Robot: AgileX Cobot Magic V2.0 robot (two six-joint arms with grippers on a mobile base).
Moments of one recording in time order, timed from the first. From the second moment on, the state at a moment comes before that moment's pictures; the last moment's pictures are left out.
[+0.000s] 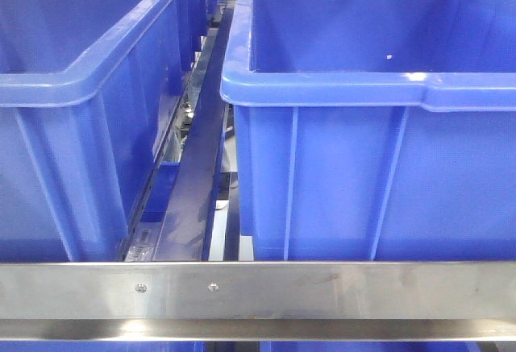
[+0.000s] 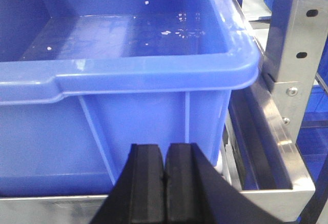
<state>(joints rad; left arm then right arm) -0.16 0.57 -0.45 0.02 0.35 -0.19 0.04 -0.01 0.03 -0.03 0.20 0.15</state>
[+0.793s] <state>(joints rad) -0.03 0.00 0.01 -0.08 0.20 -0.19 0.04 -0.01 0.03 -0.03 0.20 0.15</state>
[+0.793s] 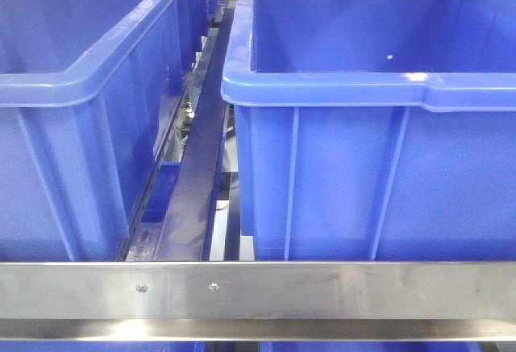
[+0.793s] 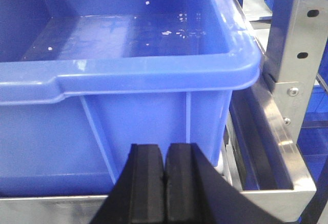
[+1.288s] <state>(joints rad) -0.03 0.00 0.01 -0.08 0.17 -0.18 0.04 -0.01 0.03 -0.03 0.20 0.15</state>
